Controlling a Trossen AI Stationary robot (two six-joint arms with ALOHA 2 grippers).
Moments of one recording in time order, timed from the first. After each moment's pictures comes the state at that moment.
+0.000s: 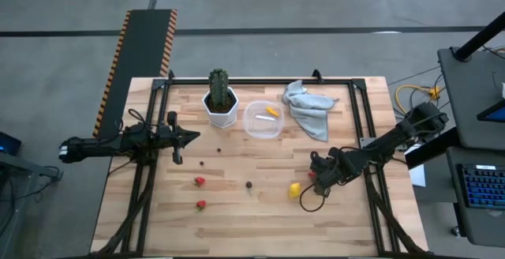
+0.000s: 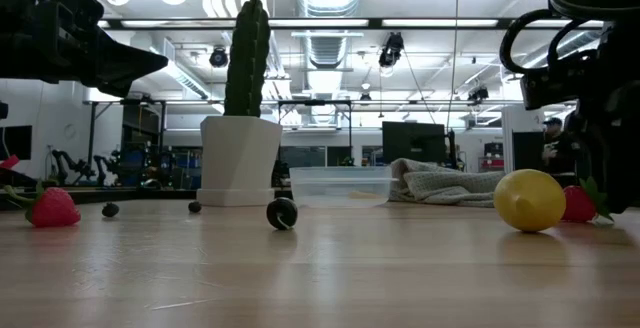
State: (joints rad) left arm 0.04 0.06 0.01 0.04 -0.16 0.06; right arm 0.47 1.43 0.67 -0.72 0.19 0.94
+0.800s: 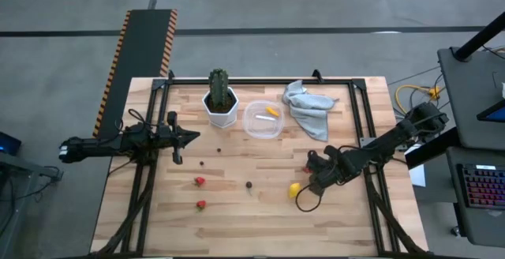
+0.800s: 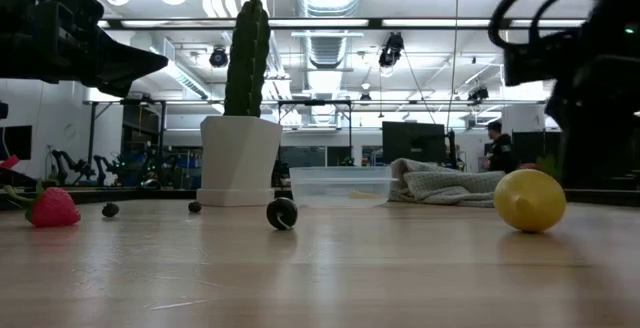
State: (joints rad) left arm 0.04 0.06 0.01 0.04 -0.16 0.06; right arm 0.46 1.43 0.74 -0.70 0.31 0.91
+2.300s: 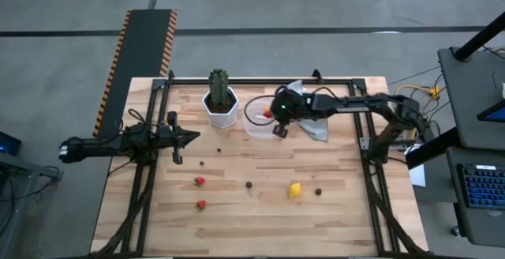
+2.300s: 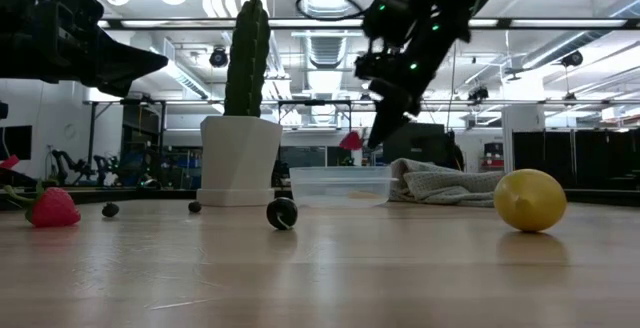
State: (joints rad) left arm 0.04 0.06 0.01 0.04 -0.16 0.06; right arm -0.29 1.69 1.12 -0.39 0.15 -0.03
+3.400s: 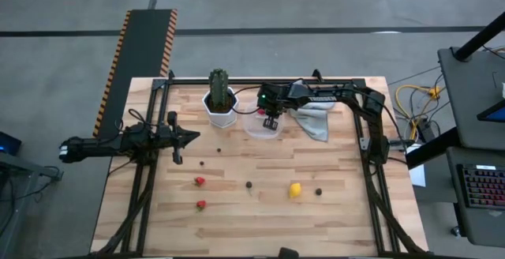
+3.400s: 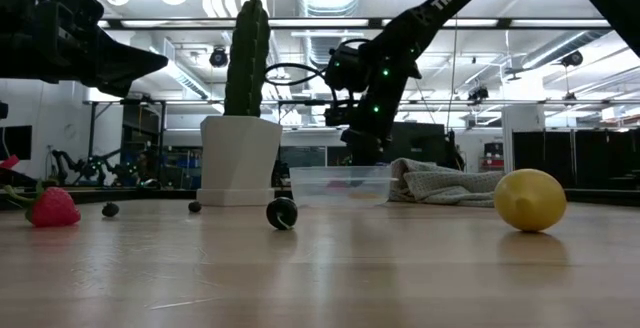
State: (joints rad) left arm 0.04 0.06 0.01 0.04 -0.16 0.06; right arm -0.40 2.01 1.40 -0.54 0.09 -0.15
